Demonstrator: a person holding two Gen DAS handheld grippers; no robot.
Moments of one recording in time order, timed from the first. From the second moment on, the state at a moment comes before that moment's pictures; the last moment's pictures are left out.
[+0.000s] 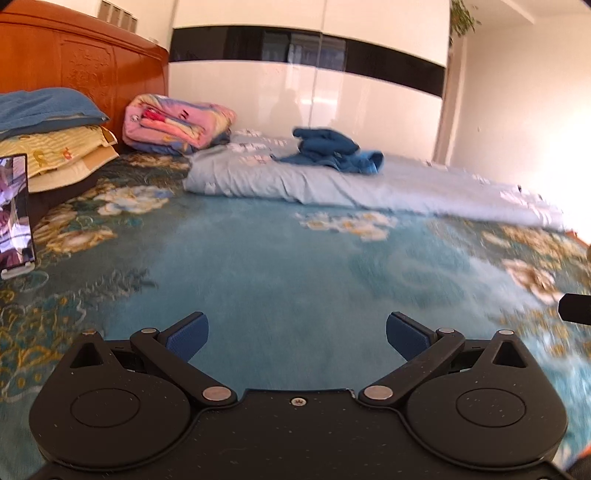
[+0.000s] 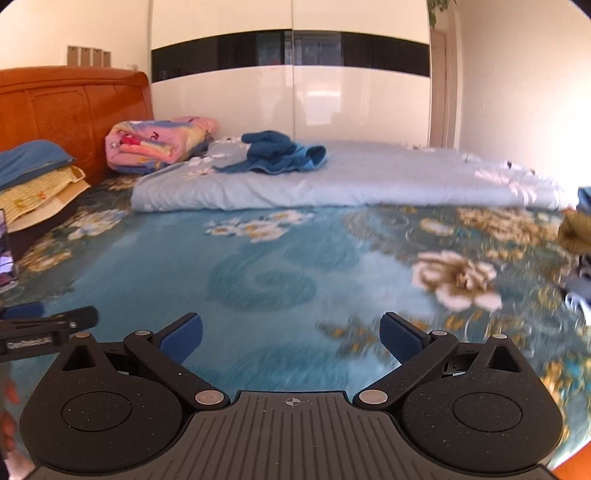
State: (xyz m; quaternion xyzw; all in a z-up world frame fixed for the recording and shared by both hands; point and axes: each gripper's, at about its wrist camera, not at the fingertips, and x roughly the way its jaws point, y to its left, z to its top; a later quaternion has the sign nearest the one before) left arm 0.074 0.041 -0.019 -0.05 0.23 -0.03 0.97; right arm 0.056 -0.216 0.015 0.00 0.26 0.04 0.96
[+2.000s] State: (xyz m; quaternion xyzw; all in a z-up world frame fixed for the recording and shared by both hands) left arm 0.677 -0.107 -0.038 0.09 0.25 0.00 0.96; right arm 0.241 -0.414 -0.082 0.15 0.30 -0.02 0.94
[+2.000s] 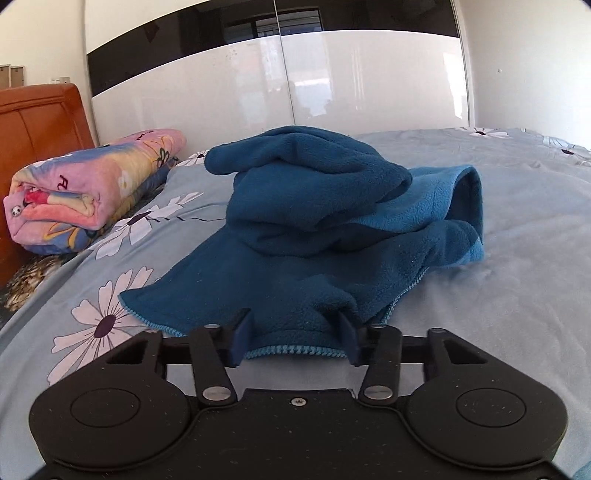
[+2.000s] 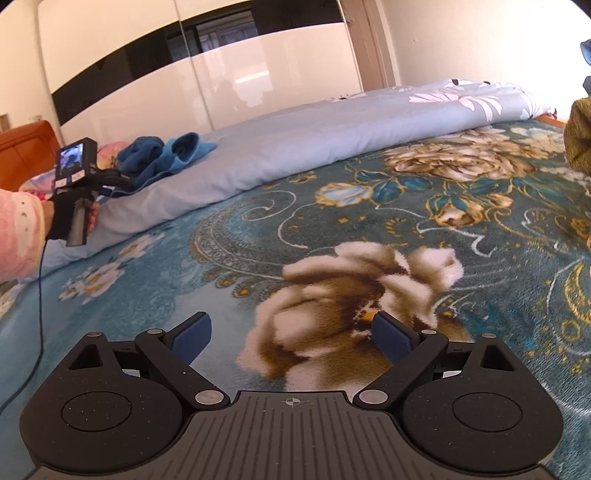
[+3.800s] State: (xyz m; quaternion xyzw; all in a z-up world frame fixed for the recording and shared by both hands) left arm 0.168 -0.147 0.028 -0.10 0.36 -0.35 0.86; right arm 0.005 -0.393 0.031 0.22 0.24 -0.02 0.95
